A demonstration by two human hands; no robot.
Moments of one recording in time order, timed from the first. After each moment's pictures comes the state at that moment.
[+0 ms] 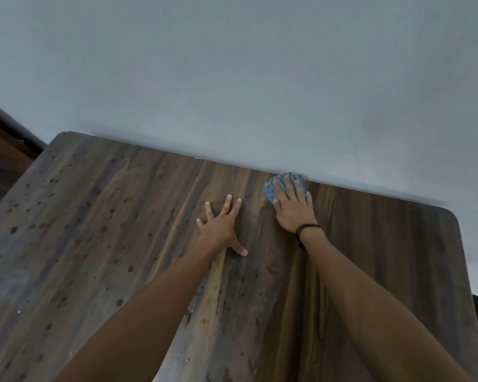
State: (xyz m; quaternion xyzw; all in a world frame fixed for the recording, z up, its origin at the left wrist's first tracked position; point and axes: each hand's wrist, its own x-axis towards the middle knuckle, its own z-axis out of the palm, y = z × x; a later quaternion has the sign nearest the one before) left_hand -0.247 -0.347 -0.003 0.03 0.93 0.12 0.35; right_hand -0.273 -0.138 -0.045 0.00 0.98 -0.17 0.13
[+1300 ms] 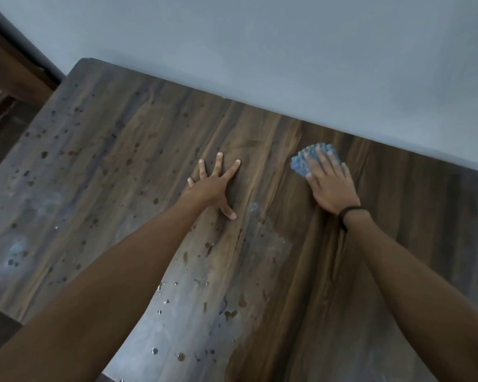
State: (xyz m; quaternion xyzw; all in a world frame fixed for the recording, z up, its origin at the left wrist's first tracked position) left_hand -0.208 -0.420 -0.005 0.01 0.91 0.08 0.41; right_hand -0.212 -0.112 -0.048 -0.09 0.99 -0.12 0.09
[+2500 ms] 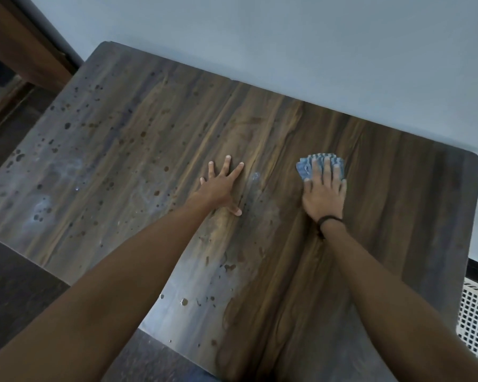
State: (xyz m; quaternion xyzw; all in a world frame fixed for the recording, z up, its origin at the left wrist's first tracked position) left_hand -0.117 -0.404 -0.001 0.02 0.92 0.11 0.37; right_hand -0.109 -0.133 -0.045 0.04 0.98 -0.17 0.08
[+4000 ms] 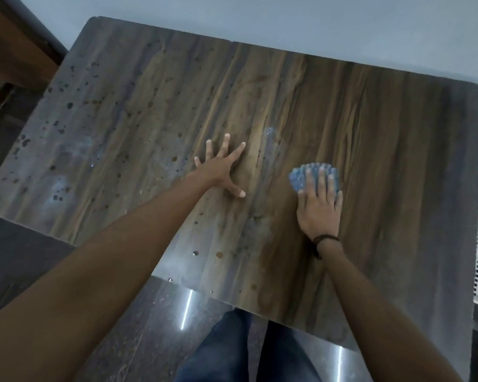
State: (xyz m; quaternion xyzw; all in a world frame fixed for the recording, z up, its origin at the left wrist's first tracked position) left_hand -0.054 -0.458 -0.006 0.09 0.92 0.09 0.38; right_hand 0.068 -0.204 -0.053 0.09 0.98 -0.16 0.06
